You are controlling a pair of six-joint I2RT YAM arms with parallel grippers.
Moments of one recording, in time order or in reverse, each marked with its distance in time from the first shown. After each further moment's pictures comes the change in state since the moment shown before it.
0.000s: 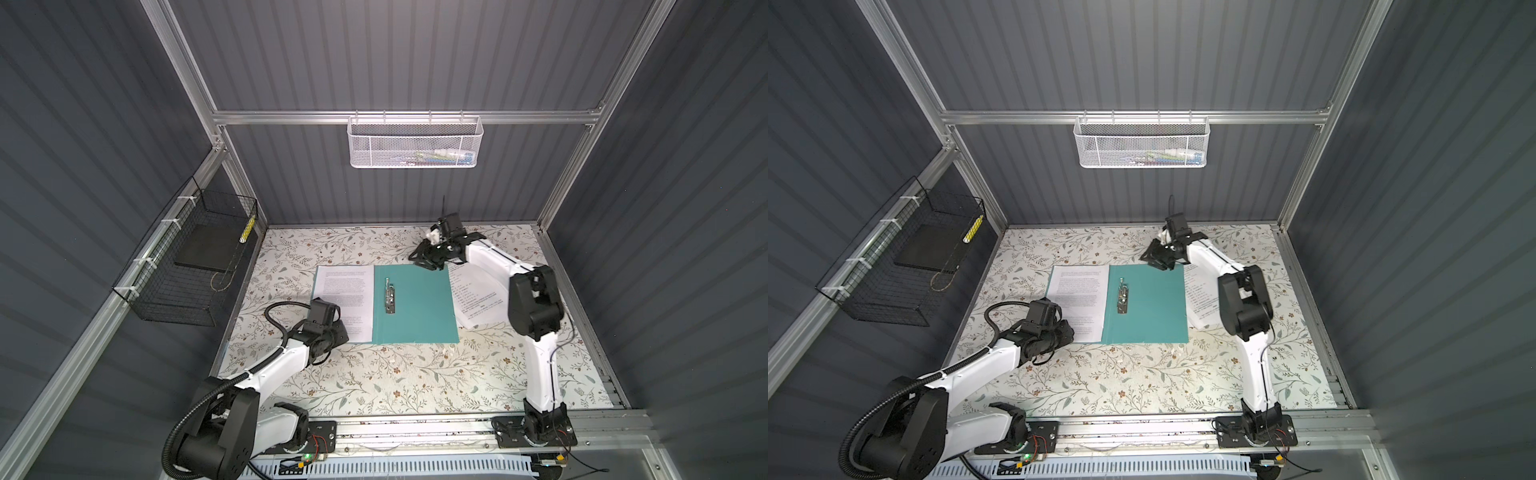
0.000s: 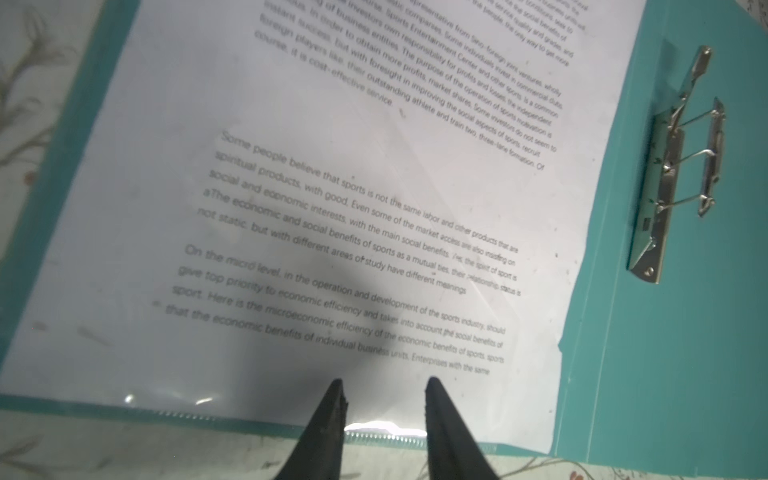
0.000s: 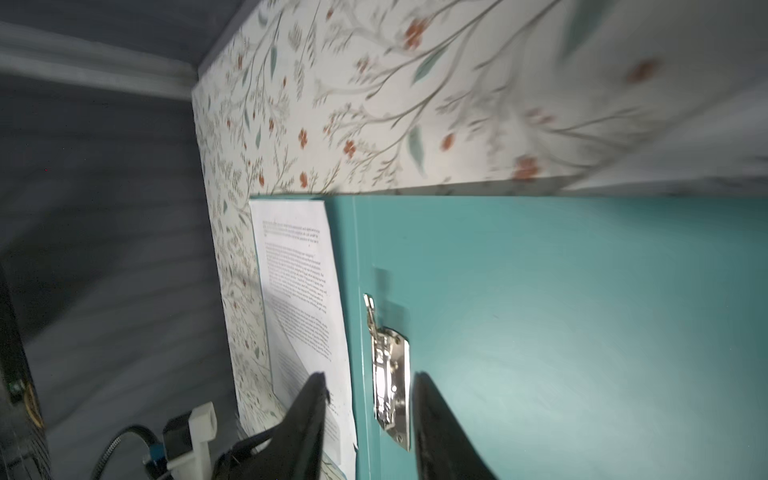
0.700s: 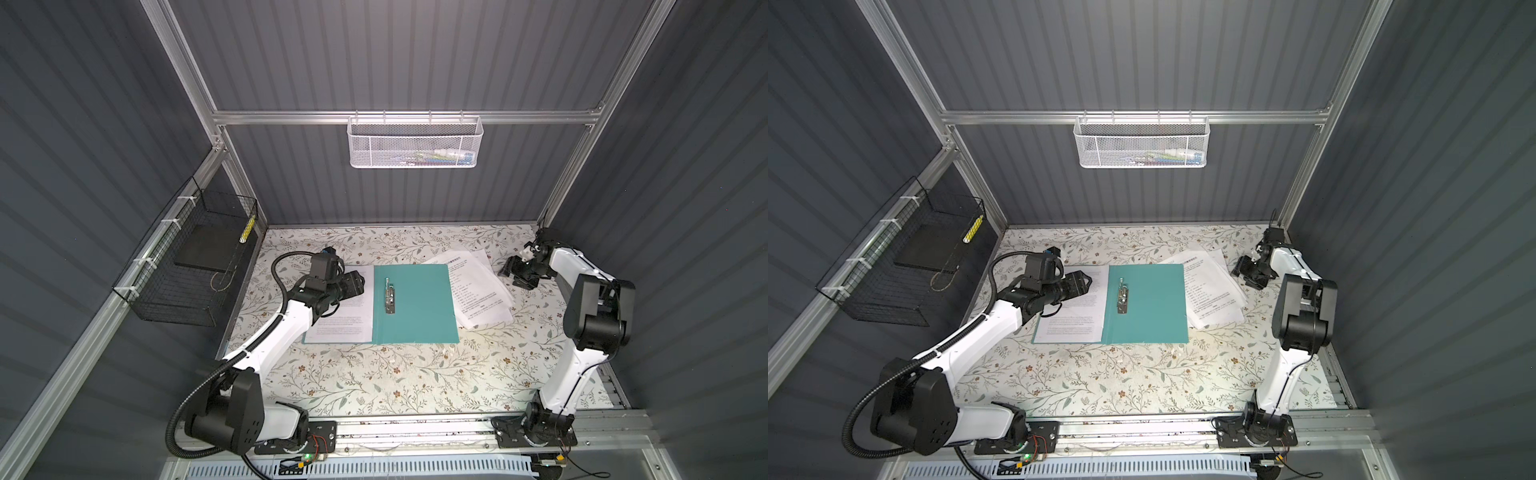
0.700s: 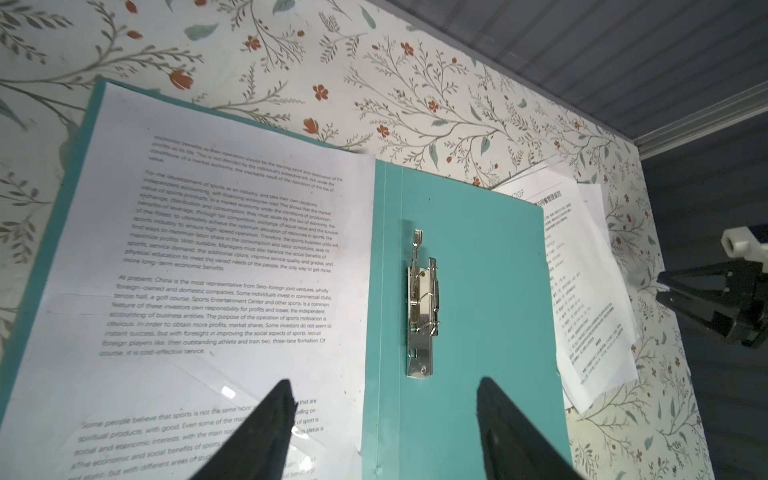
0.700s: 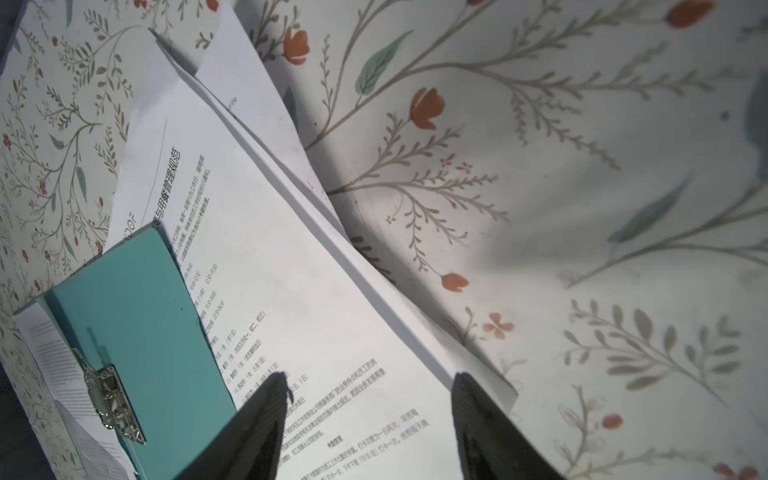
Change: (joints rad) left arm -0.002 0.167 0.436 -0.025 0.158 0.124; right arm -0.508 -0.077 -0.196 -0.237 0.134 -0.454
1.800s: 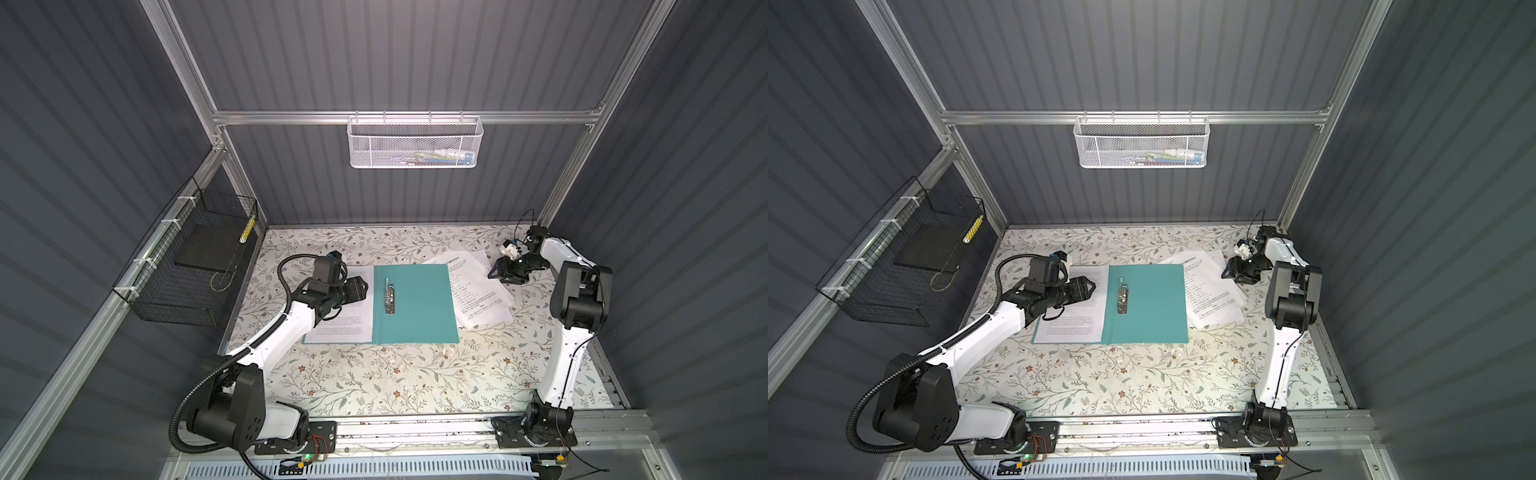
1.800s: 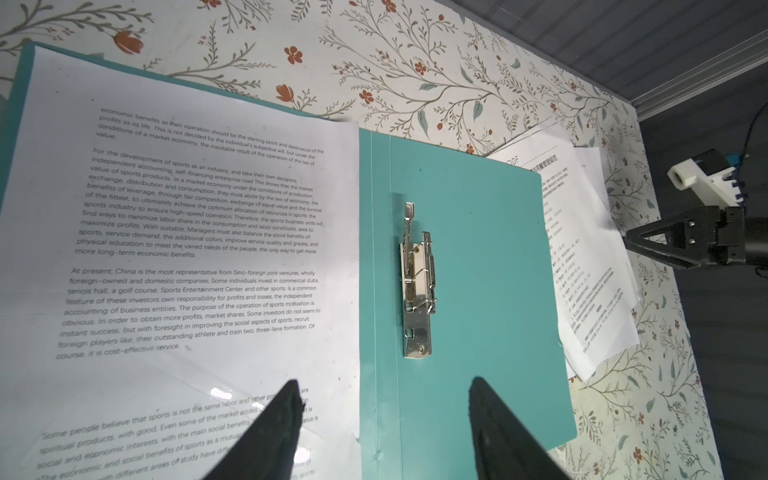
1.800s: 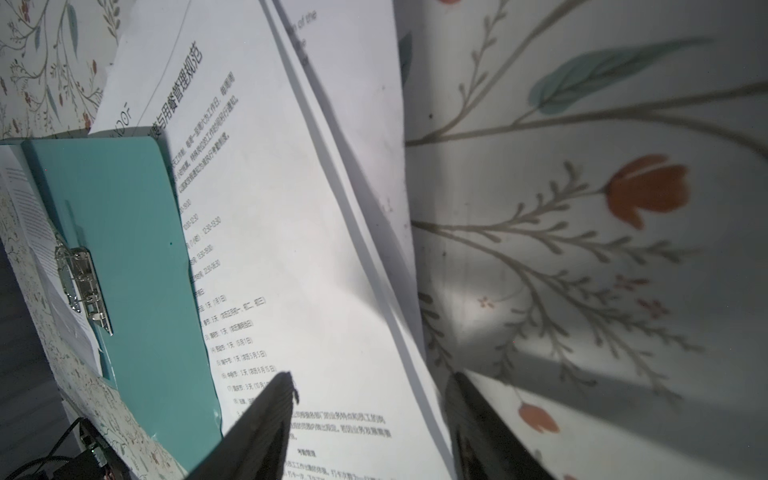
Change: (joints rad) left arm -0.008 0.012 -0.032 0.016 0.033 0.034; right arm 0.010 0.258 0.272 -0.227 -0.160 -0.355
